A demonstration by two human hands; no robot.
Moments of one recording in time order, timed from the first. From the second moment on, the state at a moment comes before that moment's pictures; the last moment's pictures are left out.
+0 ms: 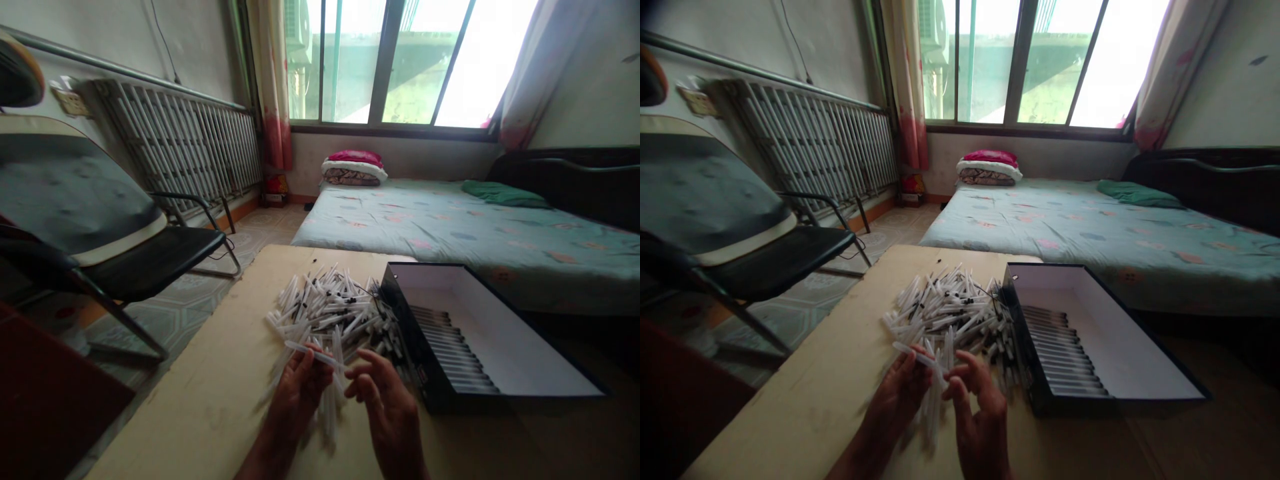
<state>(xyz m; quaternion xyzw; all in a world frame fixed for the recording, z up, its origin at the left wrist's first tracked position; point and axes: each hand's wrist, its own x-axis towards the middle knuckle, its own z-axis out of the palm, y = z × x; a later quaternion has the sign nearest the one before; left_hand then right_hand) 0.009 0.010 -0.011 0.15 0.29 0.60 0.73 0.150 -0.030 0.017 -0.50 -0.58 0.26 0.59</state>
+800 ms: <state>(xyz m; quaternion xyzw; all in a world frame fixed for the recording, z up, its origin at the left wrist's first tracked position) 0.006 0.013 -0.008 0.15 0.34 0.64 0.67 0.165 0.033 -0.003 -0.65 -0.69 0.11 0.32</state>
